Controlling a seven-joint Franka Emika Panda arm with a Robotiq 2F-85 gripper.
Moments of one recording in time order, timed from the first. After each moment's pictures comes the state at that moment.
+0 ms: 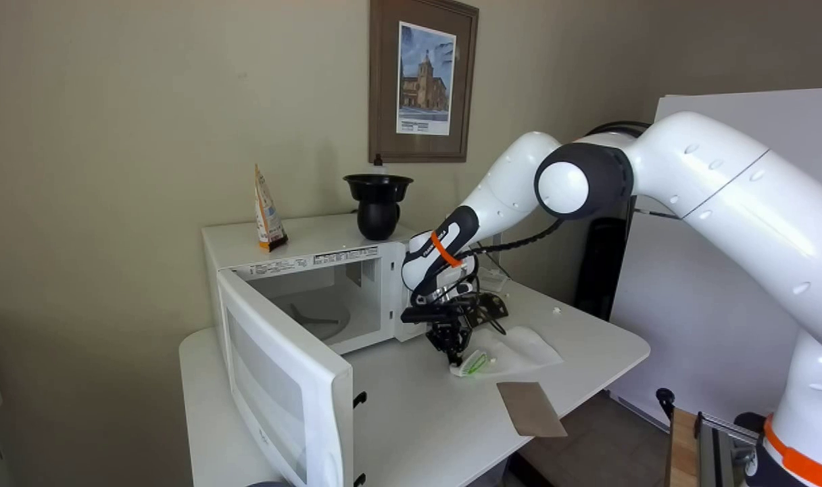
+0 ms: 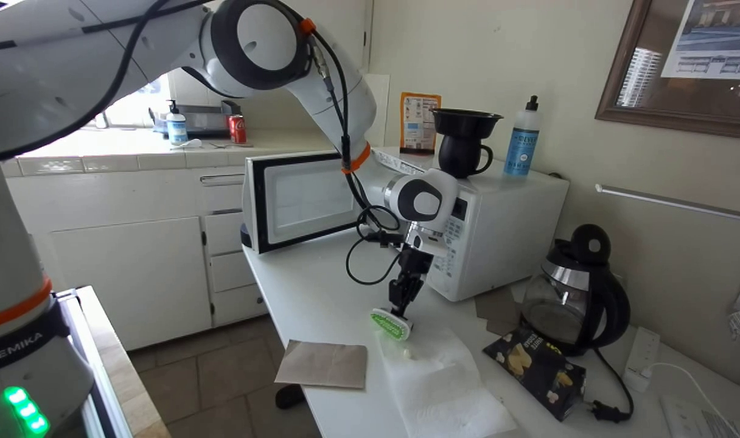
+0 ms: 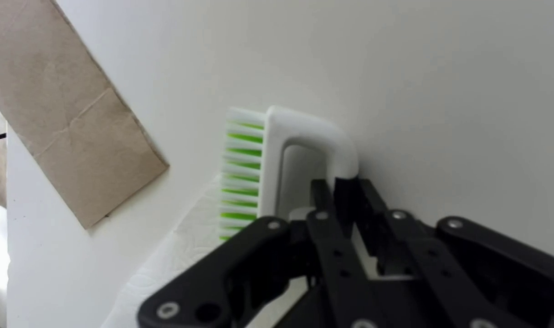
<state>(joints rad) -0.07 0.95 -0.21 -1.49 0.06 2.09 1.22</state>
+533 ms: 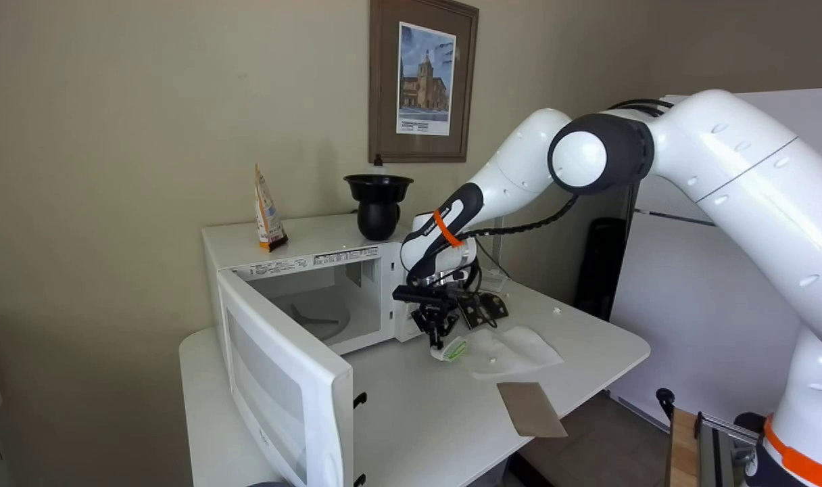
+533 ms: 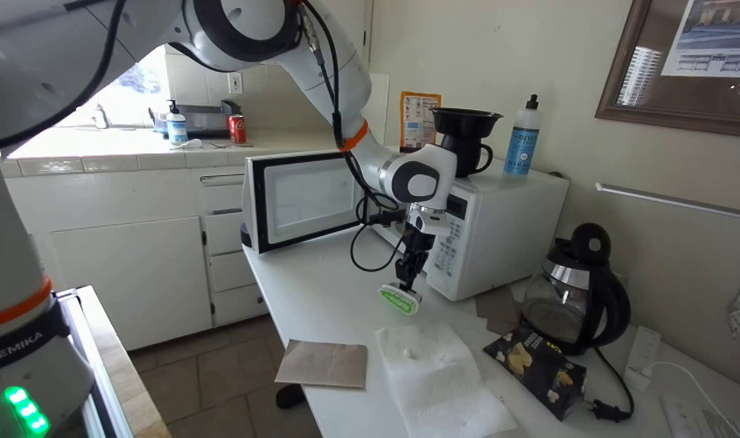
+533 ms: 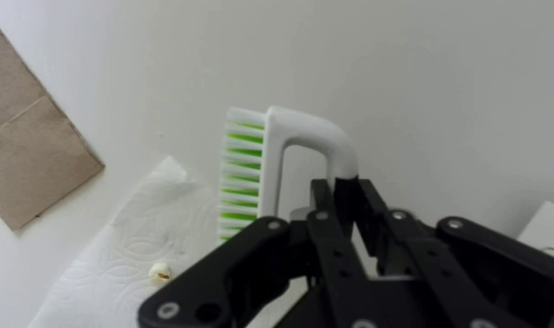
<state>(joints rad) -0.08 0.84 -0.17 -1.58 0.12 2.27 1.14</state>
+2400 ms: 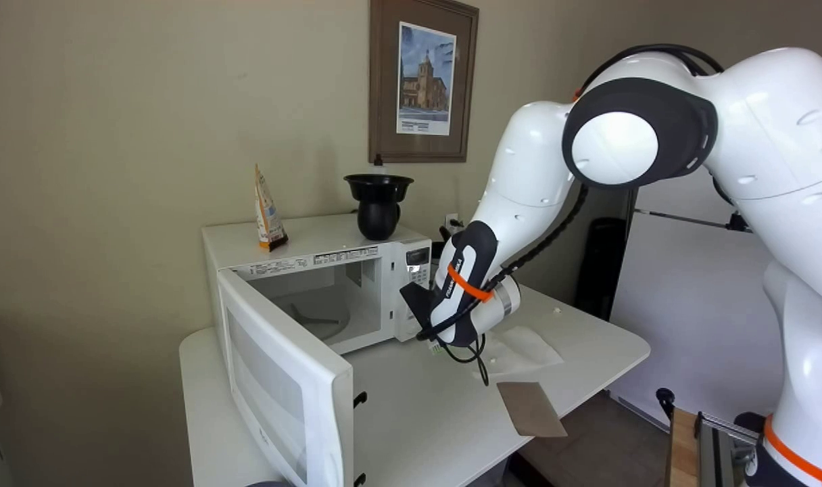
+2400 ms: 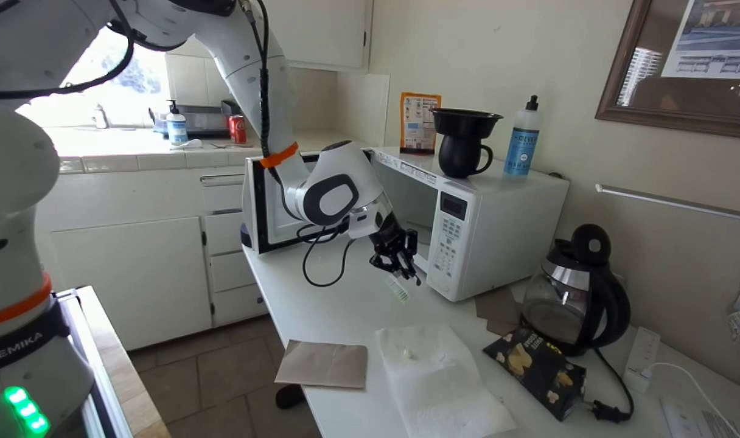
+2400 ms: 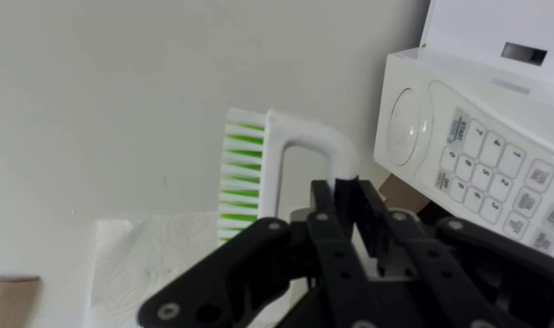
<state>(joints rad) 0.49 0.73 -0.59 -2.19 0.32 3.25 1.67</state>
